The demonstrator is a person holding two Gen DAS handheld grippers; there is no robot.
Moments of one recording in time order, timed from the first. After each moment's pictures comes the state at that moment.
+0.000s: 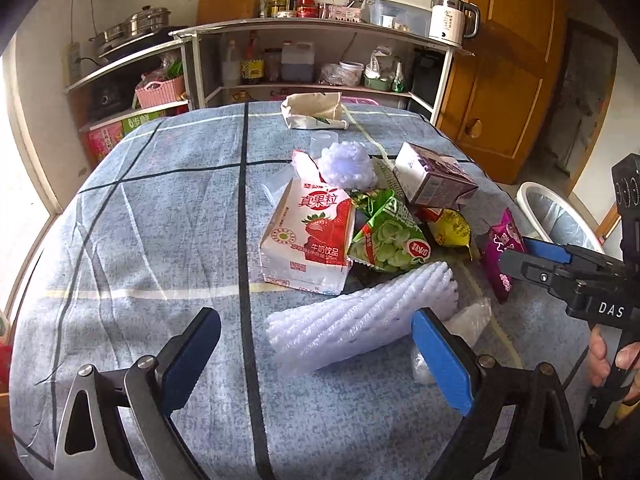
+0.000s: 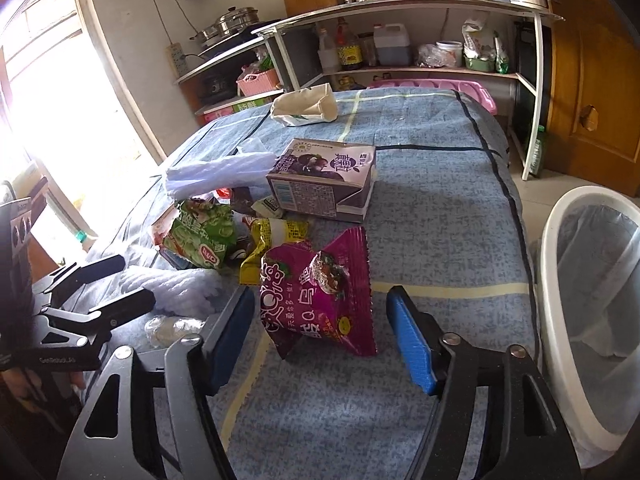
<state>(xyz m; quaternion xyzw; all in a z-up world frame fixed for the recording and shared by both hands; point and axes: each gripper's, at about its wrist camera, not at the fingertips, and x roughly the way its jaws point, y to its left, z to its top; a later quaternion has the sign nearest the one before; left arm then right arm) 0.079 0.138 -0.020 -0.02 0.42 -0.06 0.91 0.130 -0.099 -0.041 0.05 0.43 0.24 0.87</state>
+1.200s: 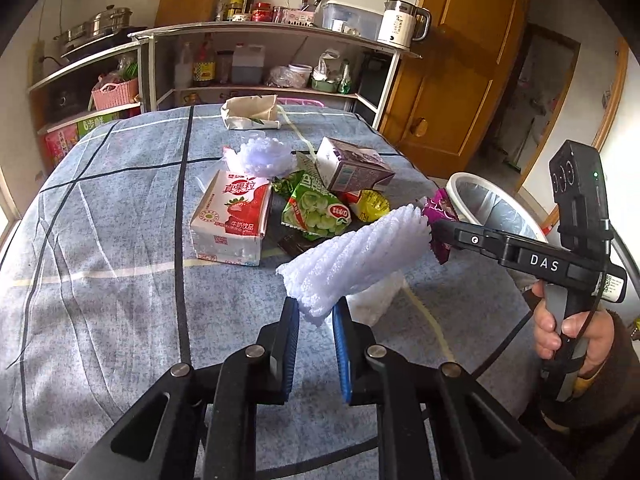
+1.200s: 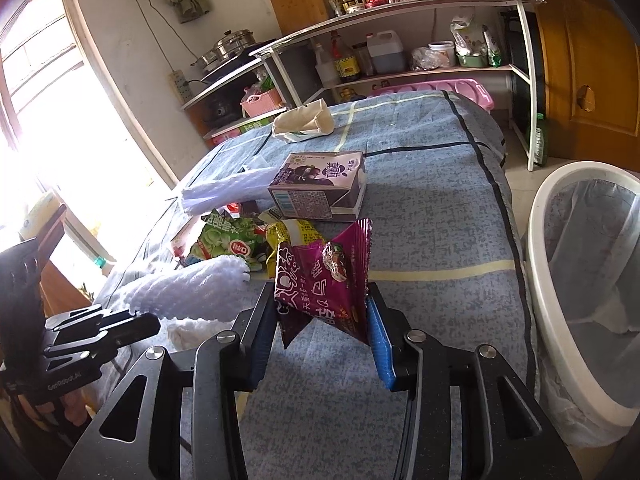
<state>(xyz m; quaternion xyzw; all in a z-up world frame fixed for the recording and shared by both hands) 0.041 0.116 -0.004 -0.04 0.41 -0.15 0.90 0.118 -0.125 -0.035 0.10 0.40 0.25 0.88</state>
